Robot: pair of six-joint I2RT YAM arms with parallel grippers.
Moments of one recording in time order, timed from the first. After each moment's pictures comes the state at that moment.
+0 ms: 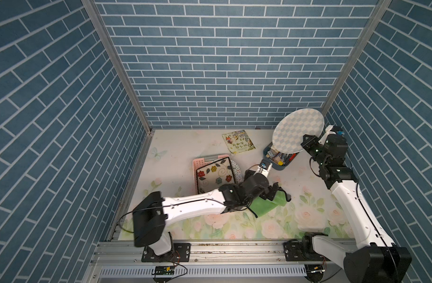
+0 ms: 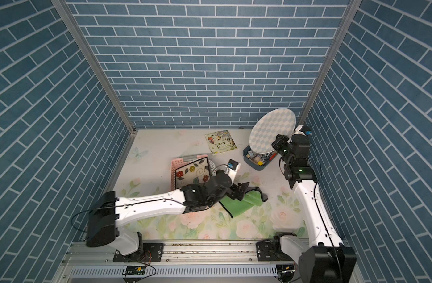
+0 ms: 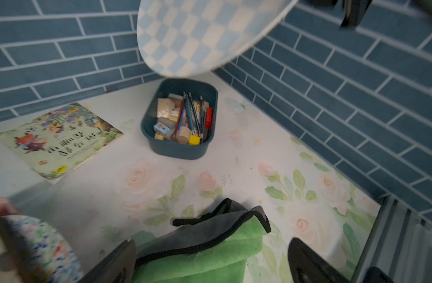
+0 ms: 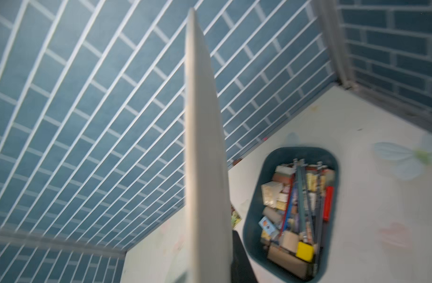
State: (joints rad) left arm -1.24 1.73 1.28 -0.09 -0.40 -0.37; right arm -0.01 1.10 1.03 -0.20 -0.09 0.74
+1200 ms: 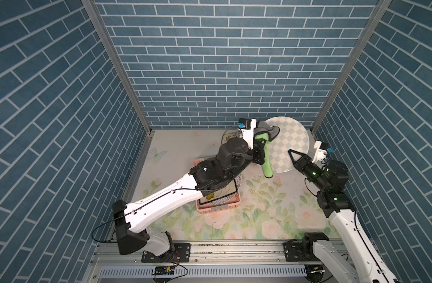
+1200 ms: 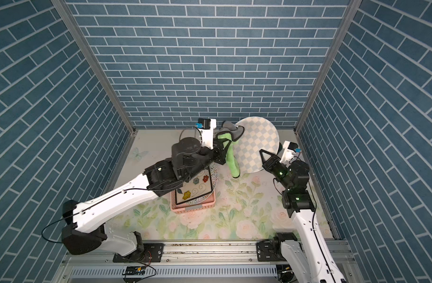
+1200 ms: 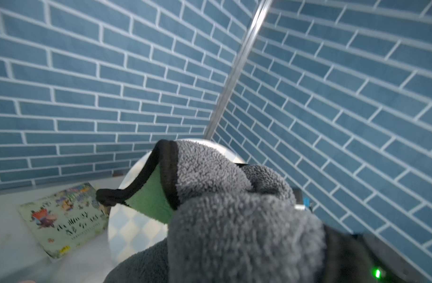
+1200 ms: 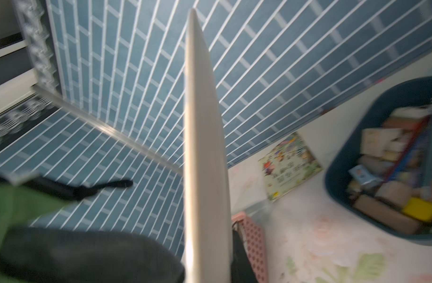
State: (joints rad) left arm -1.07 1.47 1.60 -0.21 -0.39 -0.47; right arm 0.15 0.79 0.65 0.13 -0.49 0.90
